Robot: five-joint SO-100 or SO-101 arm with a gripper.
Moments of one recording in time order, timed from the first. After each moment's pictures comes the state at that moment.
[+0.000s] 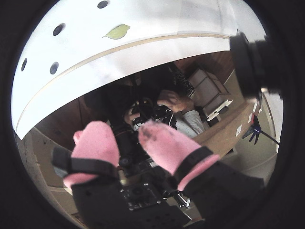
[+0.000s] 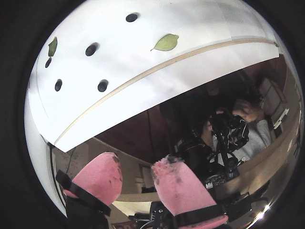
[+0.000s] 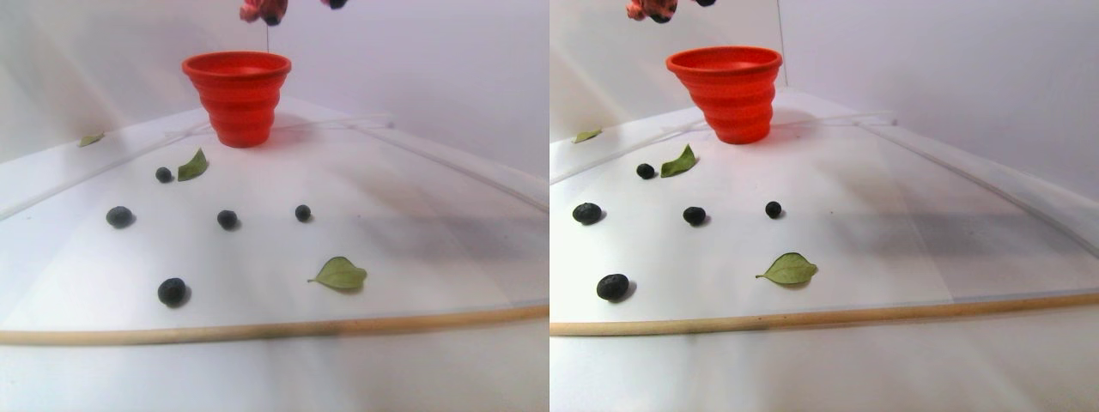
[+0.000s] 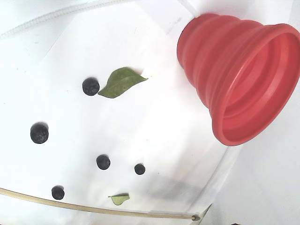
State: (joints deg) arm 15.6 165.2 147.3 75.2 -80.9
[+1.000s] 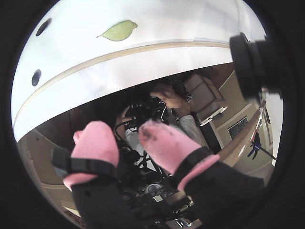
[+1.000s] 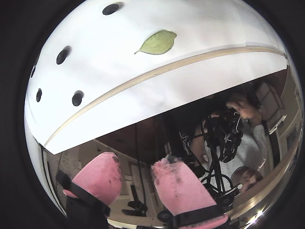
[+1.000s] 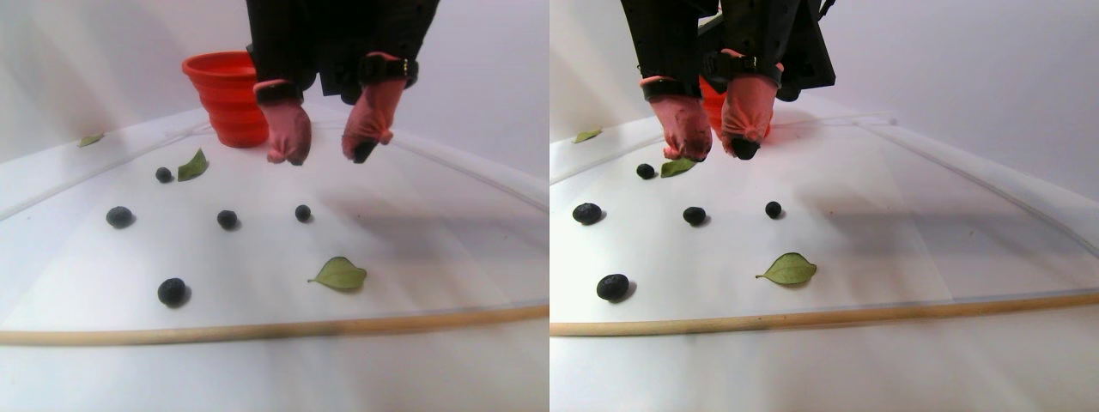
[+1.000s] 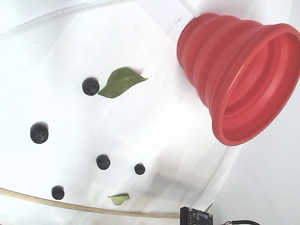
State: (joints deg) arm 19.0 149.1 161.5 47.2 -88.9
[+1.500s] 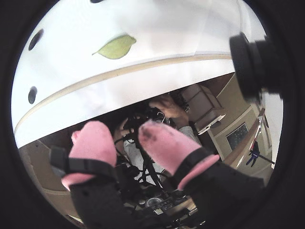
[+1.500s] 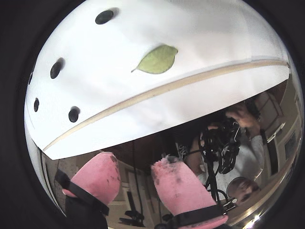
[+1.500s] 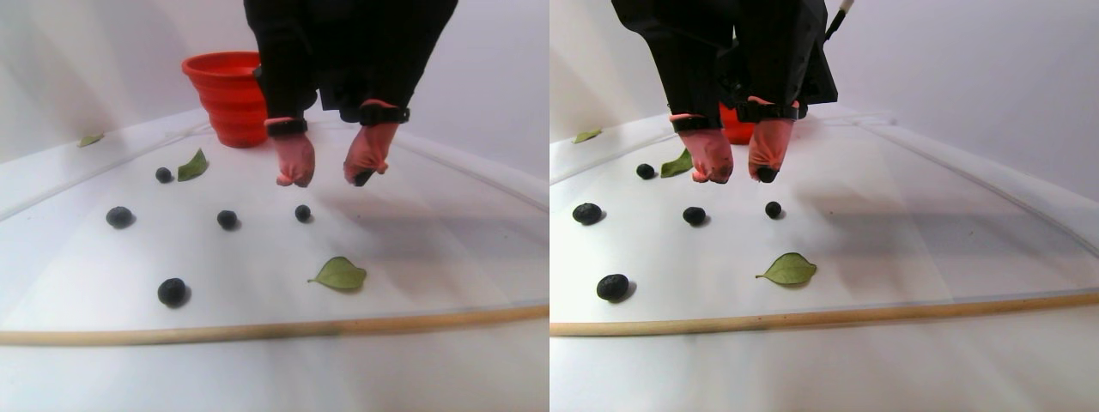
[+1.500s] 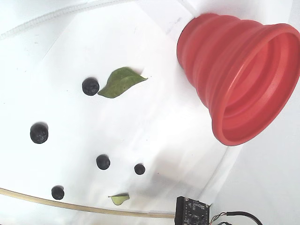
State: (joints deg) arm 19.1 141.7 163.1 34.0 -91.4
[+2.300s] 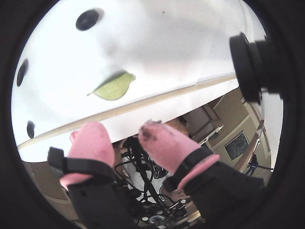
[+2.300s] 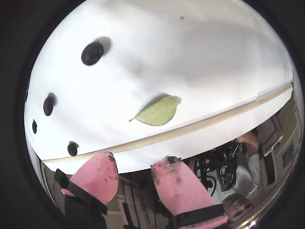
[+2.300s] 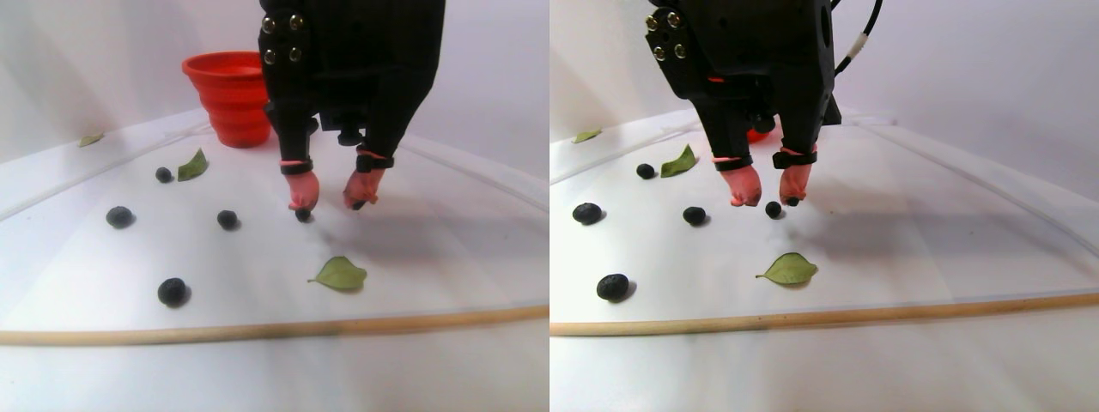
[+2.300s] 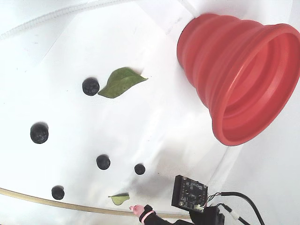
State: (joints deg) arm 19.0 122.6 160.8 12.7 -92.8
